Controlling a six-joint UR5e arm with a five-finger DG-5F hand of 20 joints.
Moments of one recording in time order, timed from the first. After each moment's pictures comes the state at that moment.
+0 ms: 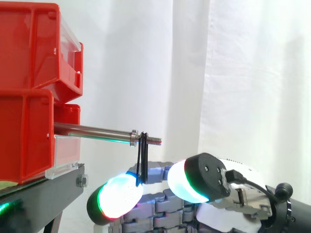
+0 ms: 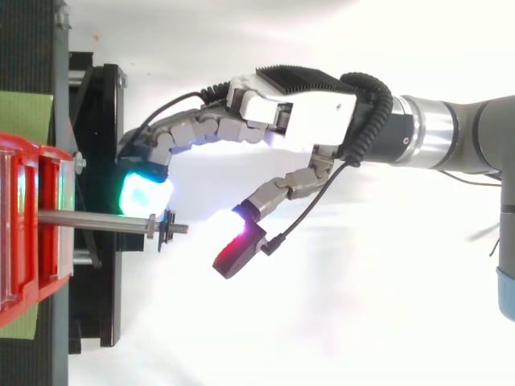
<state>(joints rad) 0.08 -2.52 -1.28 -2.08 -1.56 -0.45</state>
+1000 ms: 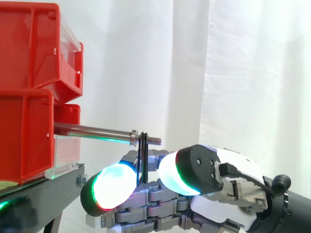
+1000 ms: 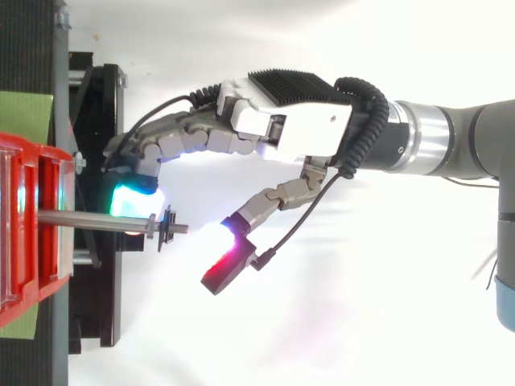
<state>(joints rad) 0.09 -2.52 -1.26 -2.08 -1.56 -0.52</state>
